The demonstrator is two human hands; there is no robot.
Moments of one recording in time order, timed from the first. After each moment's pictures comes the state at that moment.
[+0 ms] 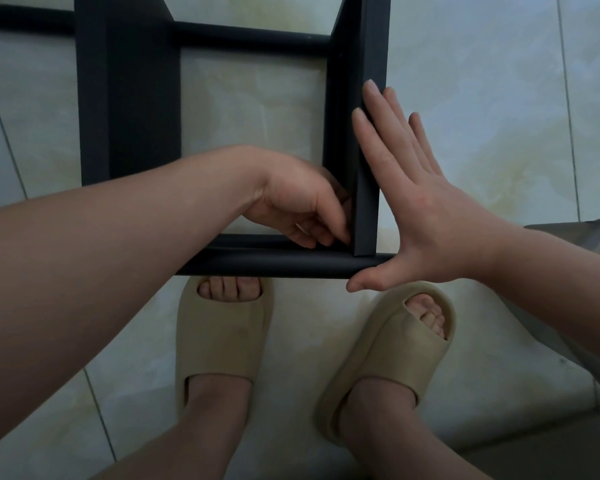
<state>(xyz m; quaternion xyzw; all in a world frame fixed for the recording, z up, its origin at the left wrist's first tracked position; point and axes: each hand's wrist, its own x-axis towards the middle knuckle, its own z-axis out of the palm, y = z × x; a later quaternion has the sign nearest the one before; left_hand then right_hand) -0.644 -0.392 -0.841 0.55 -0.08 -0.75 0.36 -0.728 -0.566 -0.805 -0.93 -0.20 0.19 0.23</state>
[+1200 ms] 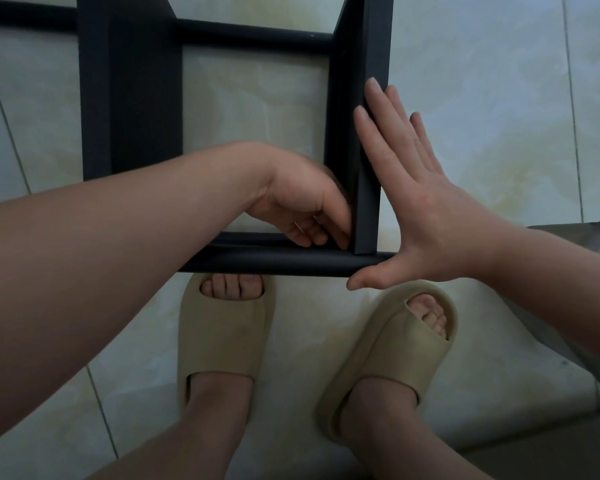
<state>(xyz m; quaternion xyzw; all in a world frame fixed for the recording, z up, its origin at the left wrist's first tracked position) -0.642 -0.393 -0.839 0.56 -0.08 -0.75 0.33 -0.728 -0.564 -0.807 -0.93 -0.21 0.19 0.24</state>
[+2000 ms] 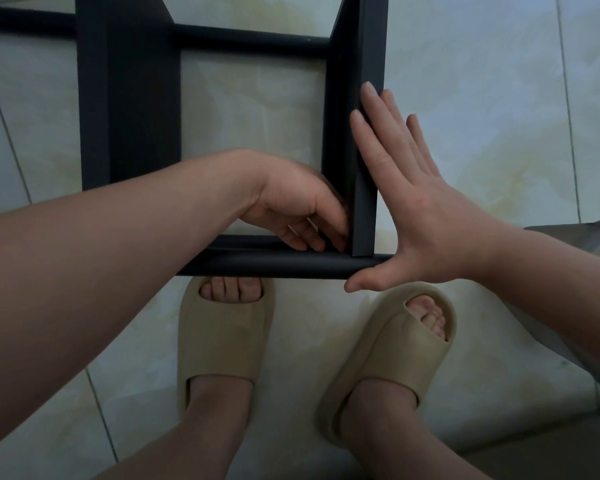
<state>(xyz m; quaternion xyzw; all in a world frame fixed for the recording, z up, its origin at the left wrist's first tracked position) -0.645 -0.389 -0.842 0.56 -0.07 -0.75 0.35 -0.727 -0.565 -0.809 -0.93 -0.21 0.18 0.23</state>
